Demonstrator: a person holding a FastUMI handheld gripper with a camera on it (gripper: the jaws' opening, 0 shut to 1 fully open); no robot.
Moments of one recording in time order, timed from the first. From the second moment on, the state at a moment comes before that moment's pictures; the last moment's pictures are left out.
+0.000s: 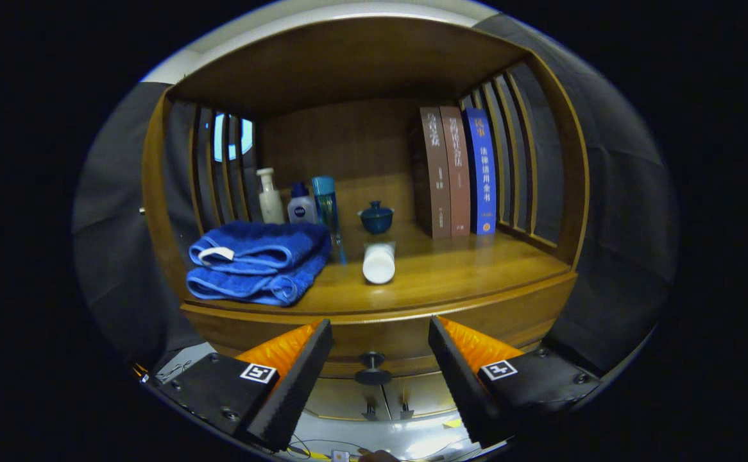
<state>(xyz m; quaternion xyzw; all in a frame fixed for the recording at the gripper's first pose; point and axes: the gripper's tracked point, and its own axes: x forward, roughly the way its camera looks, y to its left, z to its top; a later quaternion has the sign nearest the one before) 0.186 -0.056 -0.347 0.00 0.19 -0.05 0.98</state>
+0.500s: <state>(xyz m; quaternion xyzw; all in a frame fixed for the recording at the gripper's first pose) 0.138 -0.010 -0.193 -0.04 0.08 -0.01 1.00</state>
